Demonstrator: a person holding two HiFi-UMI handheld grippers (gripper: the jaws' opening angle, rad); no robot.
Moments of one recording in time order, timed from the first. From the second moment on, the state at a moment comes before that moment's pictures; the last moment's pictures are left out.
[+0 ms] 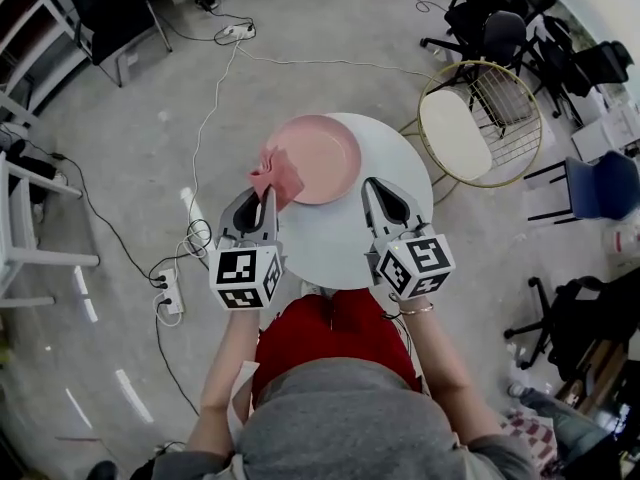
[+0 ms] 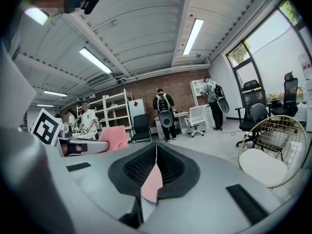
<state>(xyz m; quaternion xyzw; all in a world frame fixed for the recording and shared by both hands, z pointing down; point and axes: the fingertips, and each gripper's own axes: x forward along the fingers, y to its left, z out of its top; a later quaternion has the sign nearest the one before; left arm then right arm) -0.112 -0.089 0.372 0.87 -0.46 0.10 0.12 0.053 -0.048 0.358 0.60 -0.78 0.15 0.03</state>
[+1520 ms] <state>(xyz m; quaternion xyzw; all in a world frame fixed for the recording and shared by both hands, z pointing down) 0.069 -0.226 0.523 0.85 -0.39 0.24 0.25 0.150 -0.167 0.459 0.55 -0.79 0.25 0.09</state>
